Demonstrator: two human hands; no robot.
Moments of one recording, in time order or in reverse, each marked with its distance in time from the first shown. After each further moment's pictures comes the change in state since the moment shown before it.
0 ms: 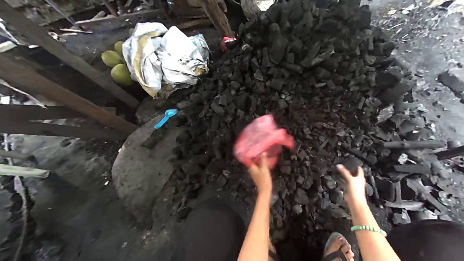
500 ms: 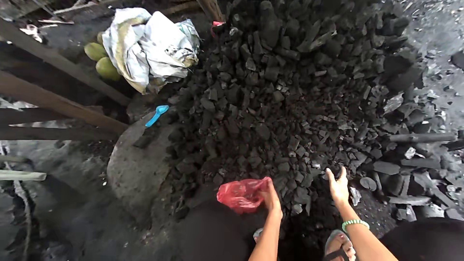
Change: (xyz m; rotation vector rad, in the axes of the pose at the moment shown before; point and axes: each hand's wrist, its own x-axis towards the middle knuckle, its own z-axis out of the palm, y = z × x) left_hand -0.053 -0.103 0.014 0.138 -0.021 -0.662; right_hand 0.019 0.068 -0.006 -0.775 -0.017 0.121
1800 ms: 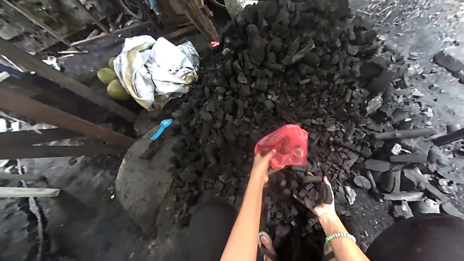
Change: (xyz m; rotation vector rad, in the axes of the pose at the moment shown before) left_hand -0.035 0.156 -0.007 -0.058 -0.498 0.237; right_hand -0.060 -0.002 0.020 1.481 -0.556 0.377
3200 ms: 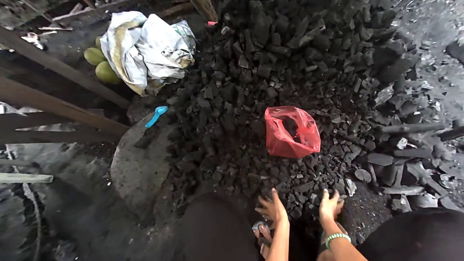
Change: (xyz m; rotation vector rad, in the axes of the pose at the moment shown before) left_hand -0.057 -0.179 0.013 0.218 0.703 -0.325; right_hand -0.018 0.016 -0.043 -1.275 0.876 -0.280
